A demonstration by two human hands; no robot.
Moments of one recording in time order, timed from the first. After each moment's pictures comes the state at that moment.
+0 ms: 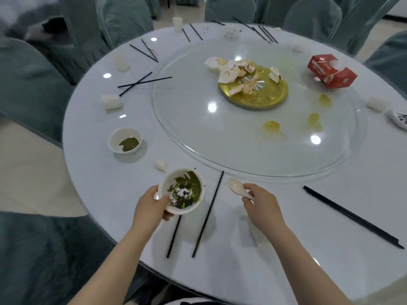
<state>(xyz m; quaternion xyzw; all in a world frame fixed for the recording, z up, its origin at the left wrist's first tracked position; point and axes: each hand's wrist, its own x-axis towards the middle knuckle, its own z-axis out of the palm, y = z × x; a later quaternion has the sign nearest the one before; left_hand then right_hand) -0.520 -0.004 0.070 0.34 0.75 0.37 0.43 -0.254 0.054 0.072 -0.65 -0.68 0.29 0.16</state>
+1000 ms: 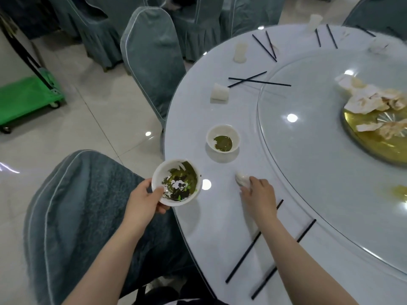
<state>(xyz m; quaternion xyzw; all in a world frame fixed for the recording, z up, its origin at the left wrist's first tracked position) -0.687 -0.077 0.082 0.10 0.80 0.50 0.31 -0.490 0.133 -0.001 -0.52 -0.82 0.24 0.04</state>
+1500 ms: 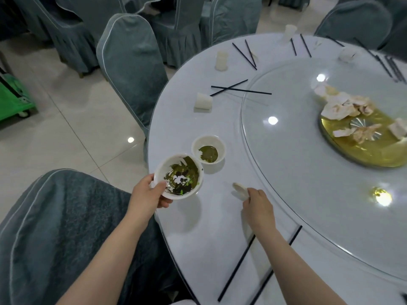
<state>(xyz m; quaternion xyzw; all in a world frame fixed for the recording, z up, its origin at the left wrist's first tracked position) -0.704 -0.014 0.082 0.12 0.77 0.52 0.36 -0.478 0.144 0.009 -0.58 -0.78 0.25 0.02</state>
